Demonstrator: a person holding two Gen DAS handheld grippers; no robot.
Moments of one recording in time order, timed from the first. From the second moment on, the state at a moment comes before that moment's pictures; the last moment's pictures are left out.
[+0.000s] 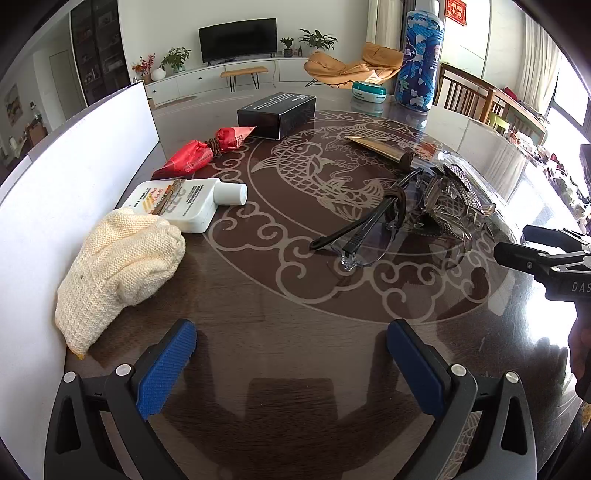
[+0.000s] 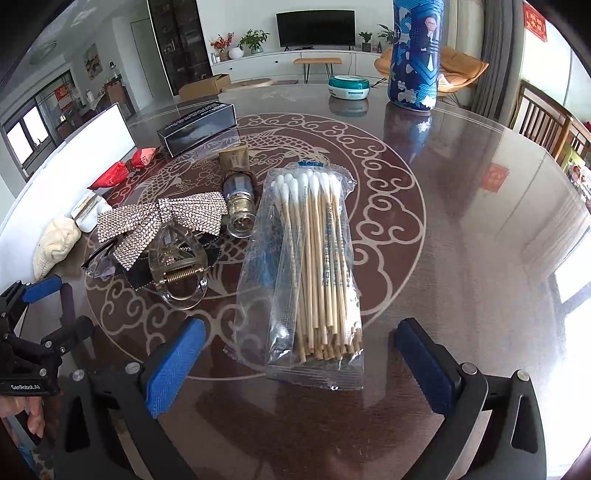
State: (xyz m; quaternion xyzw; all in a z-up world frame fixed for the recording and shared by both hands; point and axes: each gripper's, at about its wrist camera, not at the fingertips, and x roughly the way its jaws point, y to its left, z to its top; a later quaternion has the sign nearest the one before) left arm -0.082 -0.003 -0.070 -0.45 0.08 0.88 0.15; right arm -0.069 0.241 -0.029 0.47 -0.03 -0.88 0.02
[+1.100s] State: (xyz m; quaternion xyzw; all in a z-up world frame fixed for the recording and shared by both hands) left arm -0.082 -0.003 -0.070 -0.45 0.08 0.88 0.15; right arm -0.073 0.223 -0.032 0.50 0.02 -0.87 0.03
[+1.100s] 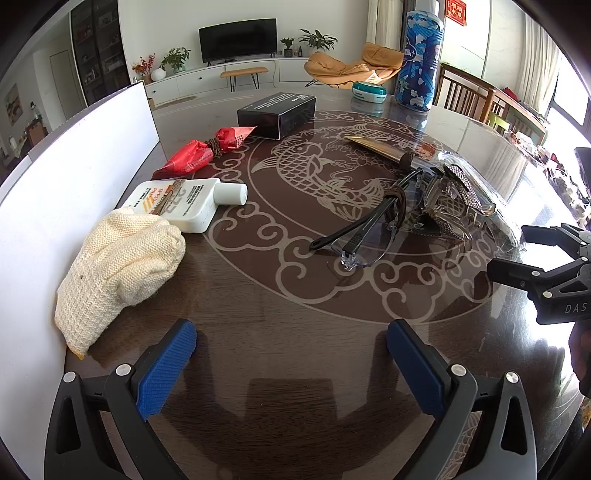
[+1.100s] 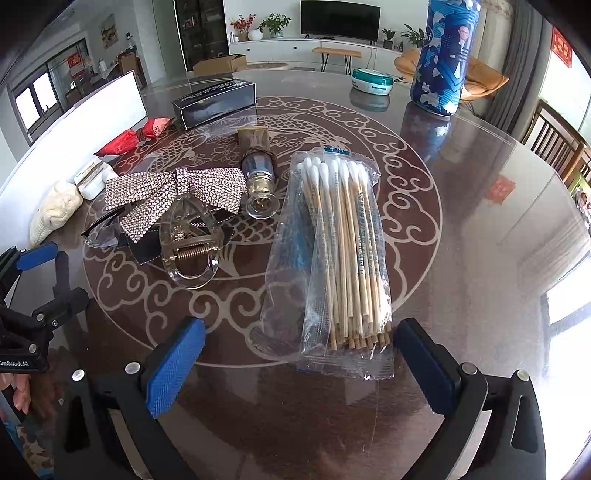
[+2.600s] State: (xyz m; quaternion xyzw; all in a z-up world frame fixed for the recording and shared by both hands) left arm -0.082 -0.003 -0.071 -0.45 0.08 0.88 0.15; right arm -0.100 0.219 -0.029 0.54 0.04 -0.84 0.06
